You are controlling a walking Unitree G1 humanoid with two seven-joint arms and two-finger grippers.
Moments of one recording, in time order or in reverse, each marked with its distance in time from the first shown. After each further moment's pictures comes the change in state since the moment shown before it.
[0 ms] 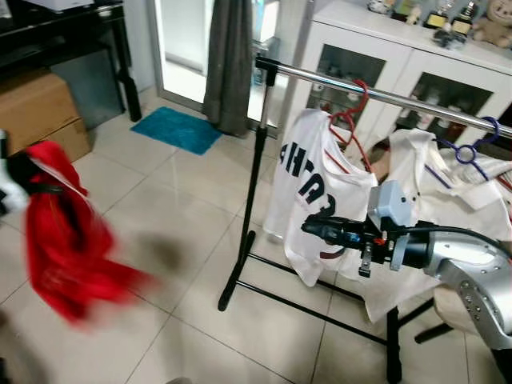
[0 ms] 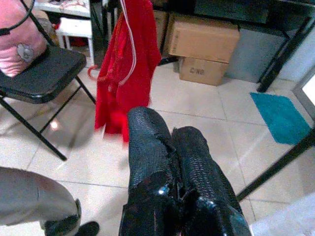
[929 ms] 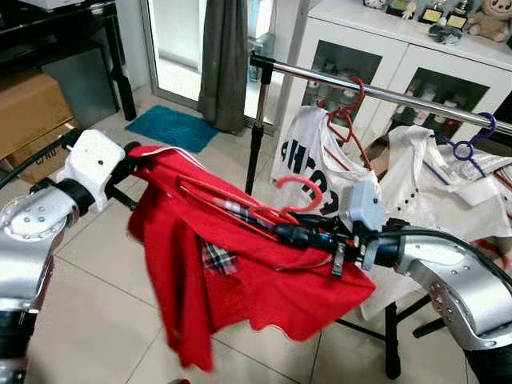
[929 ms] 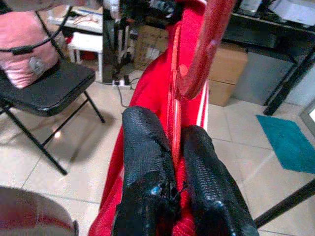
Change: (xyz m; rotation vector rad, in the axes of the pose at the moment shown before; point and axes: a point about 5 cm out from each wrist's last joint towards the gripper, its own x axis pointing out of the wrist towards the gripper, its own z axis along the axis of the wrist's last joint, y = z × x) left arm 0.011 -0.091 0.021 0.476 0.001 -0.247; right arm 0.026 0.014 0.013 -0.066 -0.060 0.058
